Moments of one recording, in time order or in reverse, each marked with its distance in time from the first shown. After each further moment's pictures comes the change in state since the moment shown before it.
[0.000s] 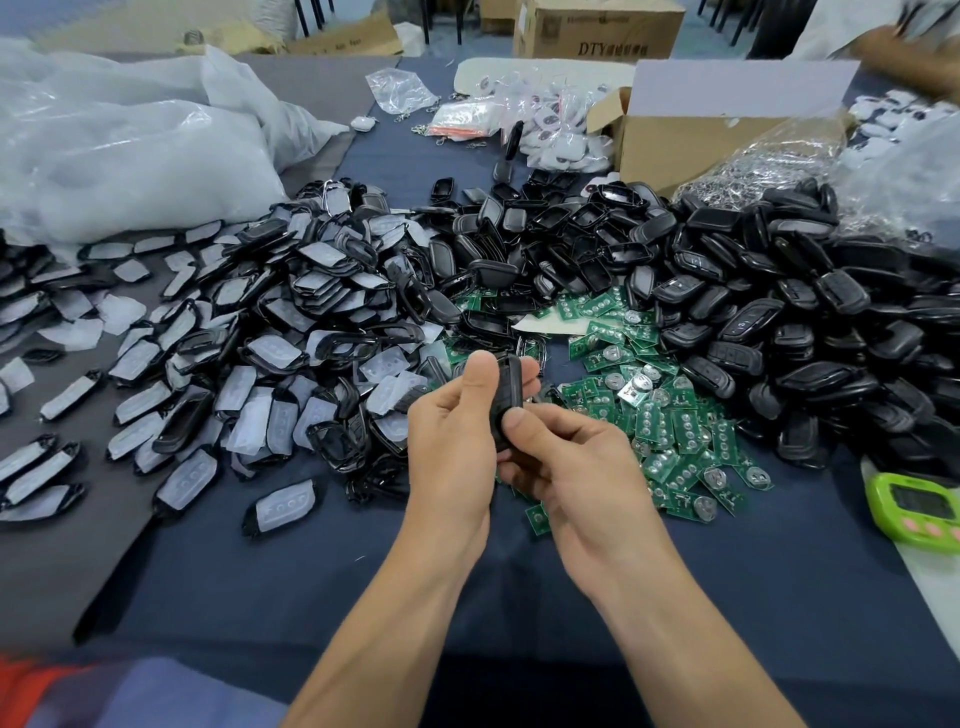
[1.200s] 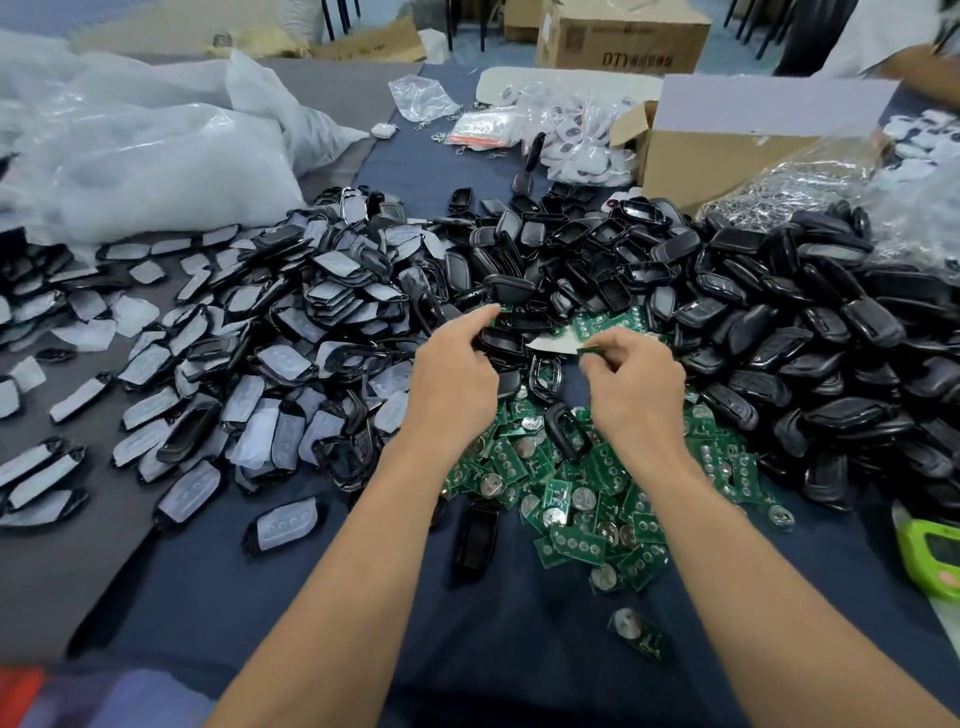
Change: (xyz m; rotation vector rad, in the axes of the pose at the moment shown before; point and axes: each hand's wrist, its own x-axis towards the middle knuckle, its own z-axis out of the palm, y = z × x) left_hand 0.107 -0.003 -0.017 0.876 0.001 0.256; right_hand 0.121 -0.021 -0.050 -1.073 0.382 -0.424
